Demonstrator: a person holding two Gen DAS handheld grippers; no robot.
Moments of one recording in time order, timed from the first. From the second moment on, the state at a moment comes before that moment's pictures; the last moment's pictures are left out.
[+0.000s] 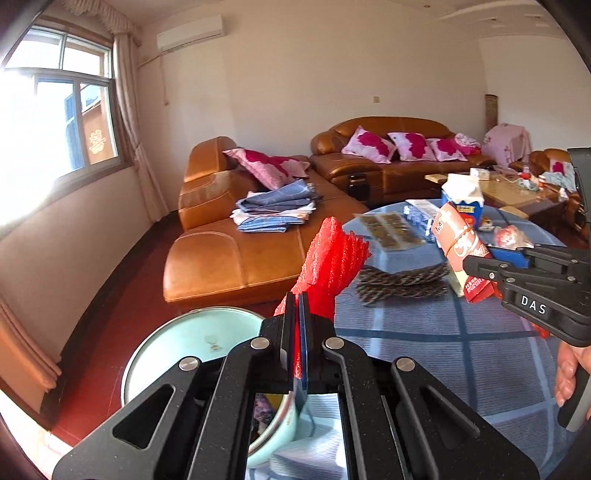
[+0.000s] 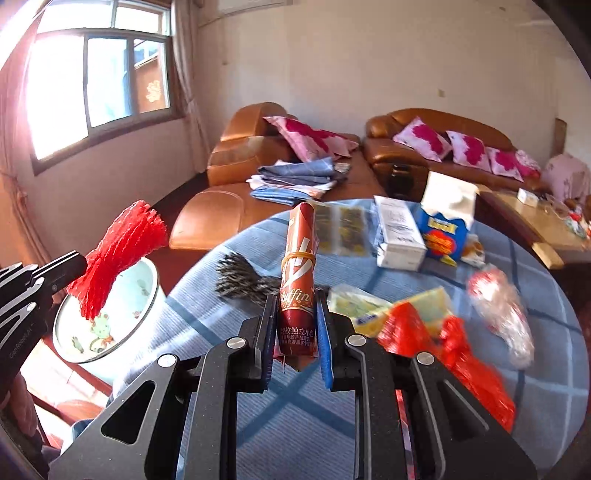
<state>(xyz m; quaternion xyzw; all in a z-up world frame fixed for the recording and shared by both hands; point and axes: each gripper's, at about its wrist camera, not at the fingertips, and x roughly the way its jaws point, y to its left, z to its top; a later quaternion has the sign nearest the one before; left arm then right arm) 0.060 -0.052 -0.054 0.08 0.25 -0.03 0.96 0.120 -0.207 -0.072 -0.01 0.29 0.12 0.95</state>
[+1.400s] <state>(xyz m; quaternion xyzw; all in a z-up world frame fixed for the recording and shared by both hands) 0.061 0.056 -0.045 0.12 0.28 0.15 0.94 0.154 -0.063 -0.080 -0.09 0.23 0.30 0.92</state>
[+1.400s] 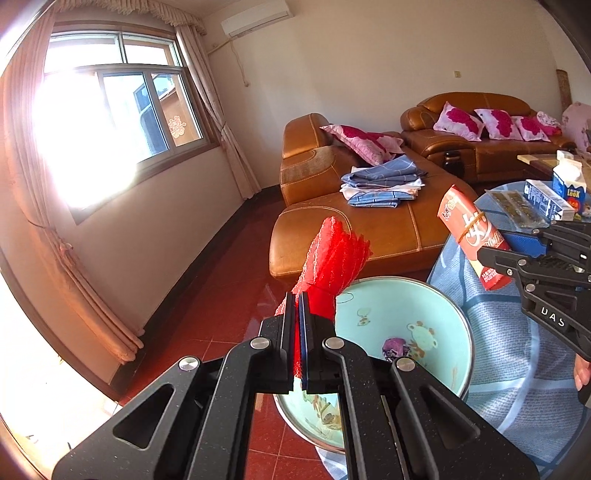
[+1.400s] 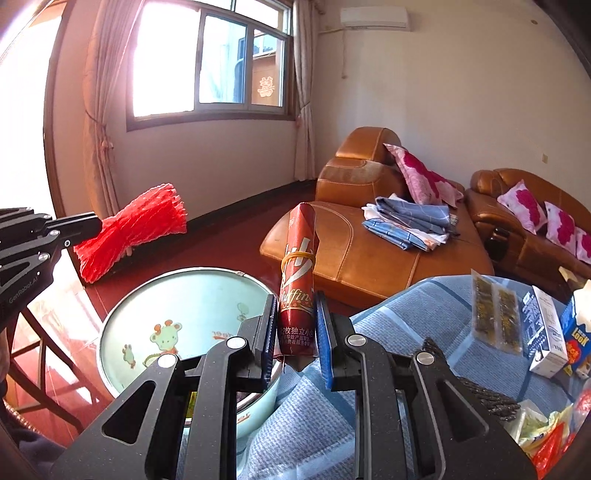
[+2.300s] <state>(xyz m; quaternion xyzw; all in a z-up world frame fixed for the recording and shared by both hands) 0.062 0.059 -0.054 0.13 0.30 0.15 0.93 0.146 -0.048 -0.085 -0.14 0.21 0.35 0.90</state>
